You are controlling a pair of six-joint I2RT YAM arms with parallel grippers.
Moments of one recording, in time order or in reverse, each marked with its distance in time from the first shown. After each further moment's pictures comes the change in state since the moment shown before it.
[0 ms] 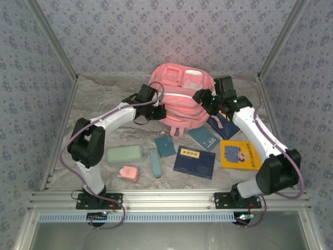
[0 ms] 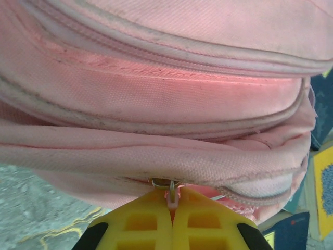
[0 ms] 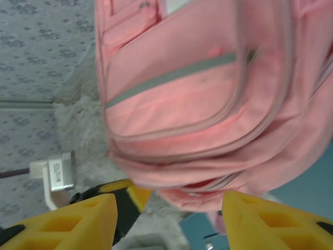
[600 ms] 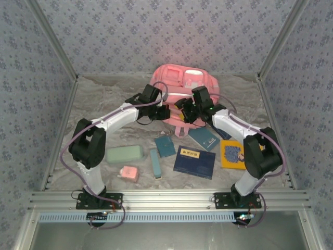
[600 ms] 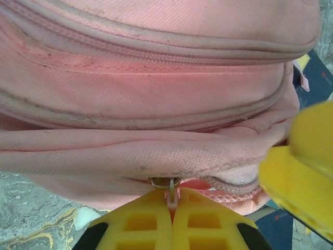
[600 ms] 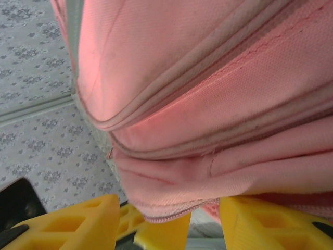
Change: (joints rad) left arm -0.039 0.000 0.020 0.000 0.000 -0.014; right arm 0.135 0.229 -0.117 0.362 -0.084 0.419
